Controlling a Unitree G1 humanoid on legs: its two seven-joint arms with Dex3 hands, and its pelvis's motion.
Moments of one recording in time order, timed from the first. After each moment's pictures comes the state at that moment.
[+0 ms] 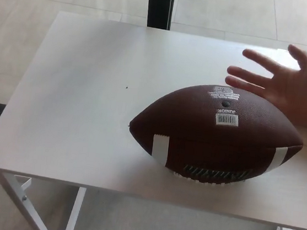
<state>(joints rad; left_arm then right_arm) 0.07 0.77 0.77 0.67 -0.33 0.01 -0.38 0.17 -0.52 -0.88 0.27 0.38 0.10 0.18</state>
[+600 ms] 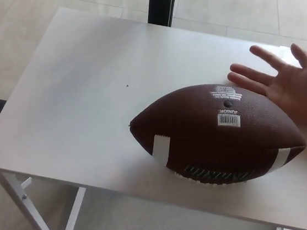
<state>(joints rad) -0.17 0.56 0.50 0.06 -0.40 0.17 -0.34 -0.04 -0.51 -0.66 -0.04 0.41 0.18 0.17</state>
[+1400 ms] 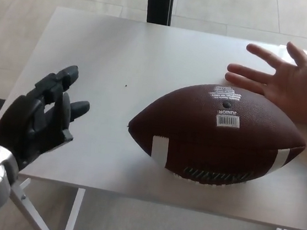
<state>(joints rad) -0.05 0.34 0.05 -0.12 -0.32 0.39 -0.22 0.01 -0.45 -0.23 0.04 0.33 0.33 0.21</state>
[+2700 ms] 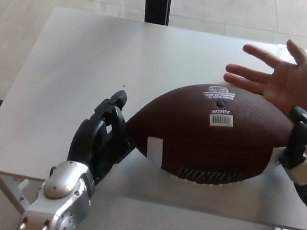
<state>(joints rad) -0.13 -0.05 -0.05 0.06 -0.21 0.37 -0.03 -0.08 -0.17 -0.09 -0.05 0.21 0.38 0.02</state>
